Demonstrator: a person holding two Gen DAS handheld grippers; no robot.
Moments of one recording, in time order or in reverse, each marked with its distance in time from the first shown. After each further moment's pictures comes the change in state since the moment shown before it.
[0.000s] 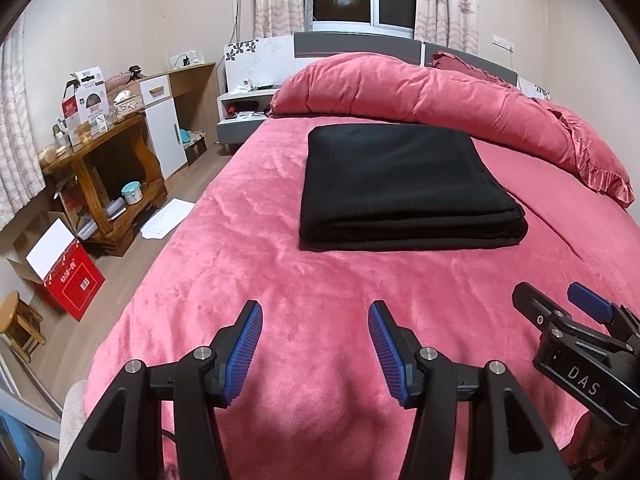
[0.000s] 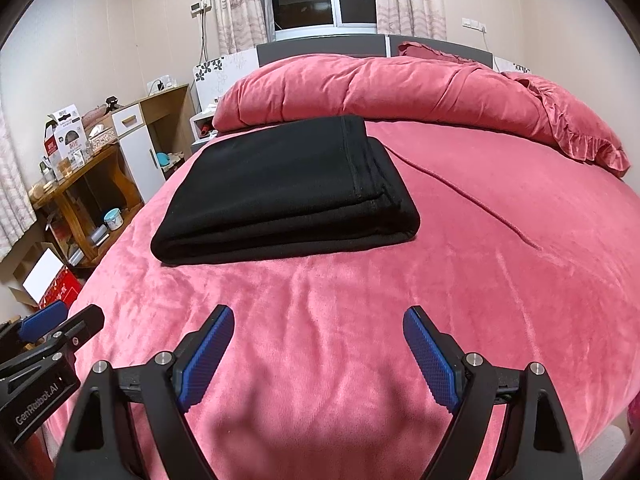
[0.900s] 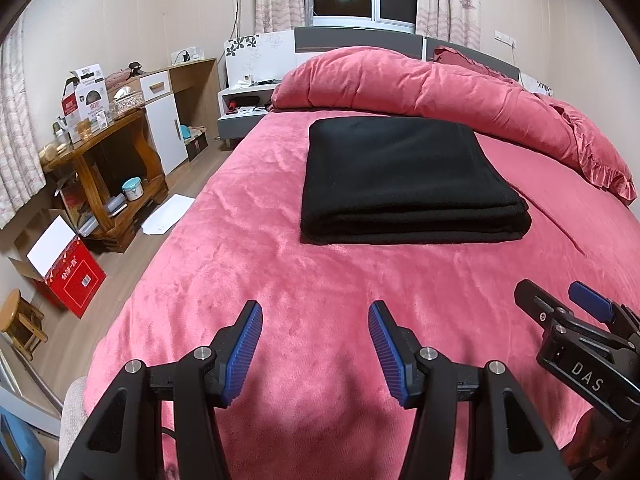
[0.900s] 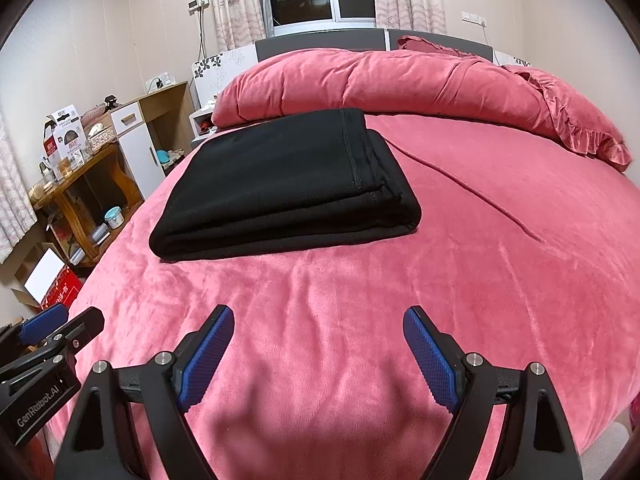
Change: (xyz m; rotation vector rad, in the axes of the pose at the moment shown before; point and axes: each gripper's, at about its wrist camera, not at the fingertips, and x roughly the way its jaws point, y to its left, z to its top) left arm 0.004 -0.001 -0.002 0.001 0.021 0.004; right arm 0.002 -0.001 -0.002 0.011 0.018 0.005
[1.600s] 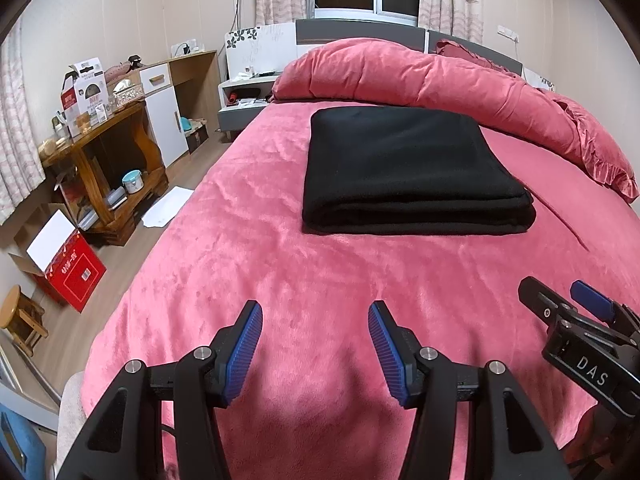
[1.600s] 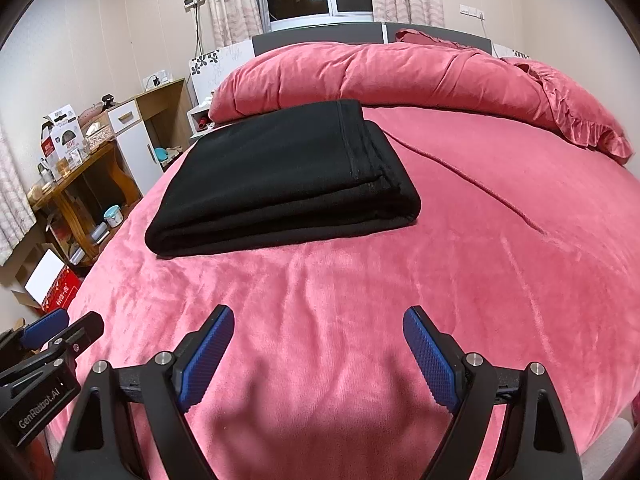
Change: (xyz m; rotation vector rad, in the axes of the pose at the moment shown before) left arm 0.007 0.001 -0.003 -0.005 0.034 0.002; right arm 0.006 -0.004 -0.001 0.011 0.022 0.002
